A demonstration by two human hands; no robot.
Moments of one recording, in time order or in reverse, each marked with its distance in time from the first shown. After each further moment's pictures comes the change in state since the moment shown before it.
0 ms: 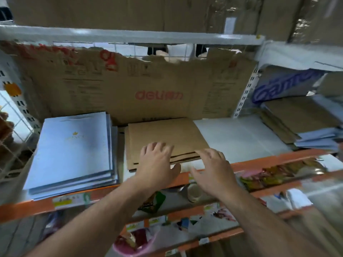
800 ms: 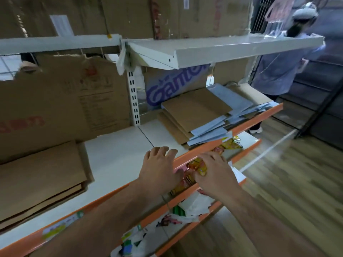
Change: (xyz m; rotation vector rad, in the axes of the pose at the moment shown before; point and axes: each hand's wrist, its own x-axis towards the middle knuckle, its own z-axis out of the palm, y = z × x) left_hand 0.136 0.362 0.089 -0.050 -0.166 0.359; right_hand -0.022 0.360 -0.118 0.063 0.103 0.318
